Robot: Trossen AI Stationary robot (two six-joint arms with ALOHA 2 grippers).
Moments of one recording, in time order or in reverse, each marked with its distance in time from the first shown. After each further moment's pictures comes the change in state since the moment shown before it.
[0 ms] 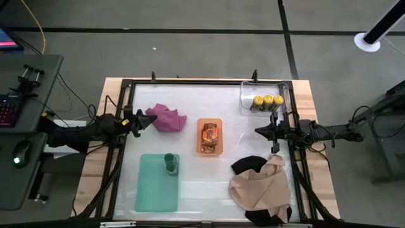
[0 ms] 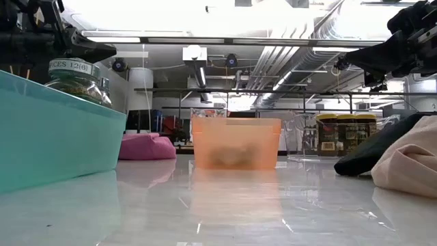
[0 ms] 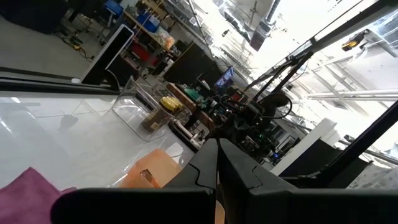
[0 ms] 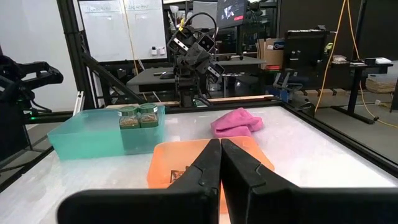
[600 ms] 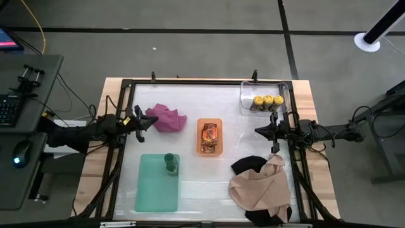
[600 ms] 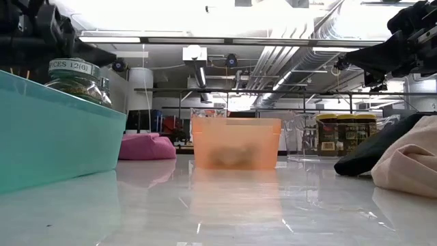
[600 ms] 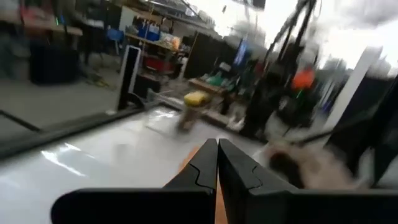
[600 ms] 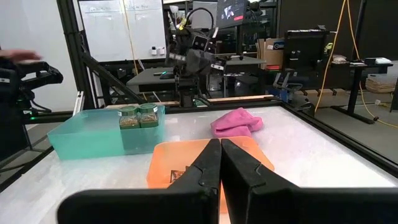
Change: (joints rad) left arm 0.000 0.000 0.000 -0.053 0.000 0.383; right arm 0.000 0.000 0.000 0.000 0.000 0.000
